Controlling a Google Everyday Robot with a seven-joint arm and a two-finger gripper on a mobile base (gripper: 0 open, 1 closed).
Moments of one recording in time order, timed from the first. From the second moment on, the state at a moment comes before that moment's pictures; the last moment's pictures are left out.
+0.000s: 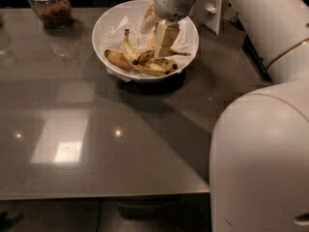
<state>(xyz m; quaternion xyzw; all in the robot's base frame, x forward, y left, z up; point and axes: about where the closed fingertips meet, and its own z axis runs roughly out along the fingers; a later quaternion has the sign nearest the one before) 0.661 0.000 0.928 -0.83 0.51 0.07 0.21</state>
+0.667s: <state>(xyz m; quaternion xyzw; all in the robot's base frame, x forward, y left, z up) 0.668 -0.008 0.901 -0.83 0.52 0.08 0.18</state>
